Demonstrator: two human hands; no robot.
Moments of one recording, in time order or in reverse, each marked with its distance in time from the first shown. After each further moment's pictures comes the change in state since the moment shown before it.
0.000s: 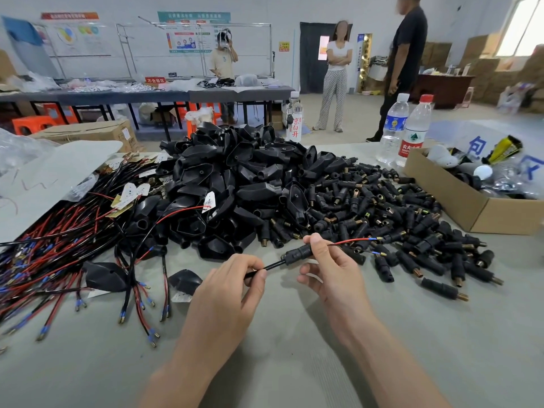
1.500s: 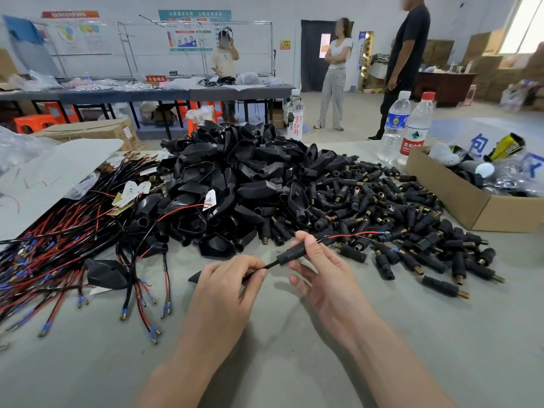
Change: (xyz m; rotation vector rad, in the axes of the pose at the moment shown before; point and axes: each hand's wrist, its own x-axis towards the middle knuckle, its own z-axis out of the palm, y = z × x) left_hand 0.001 -0.004 0.001 0.011 0.014 0.013; right_hand -0.003 0.002 0.002 0.130 -0.170 0.152
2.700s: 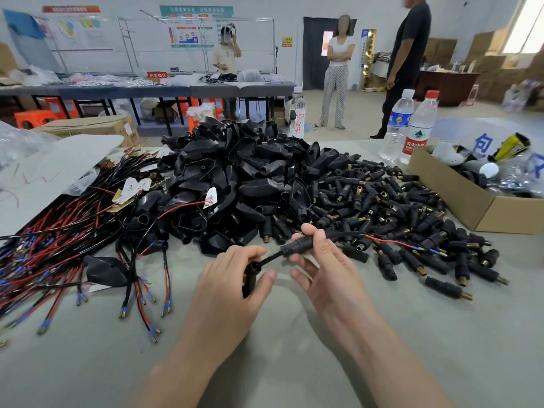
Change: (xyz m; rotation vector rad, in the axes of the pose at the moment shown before) left_hand 0.002 0.006 -0.002 -0.045 -0.001 0.001; right_hand -0.004 -0.003 0.004 0.050 -0.029 -0.070
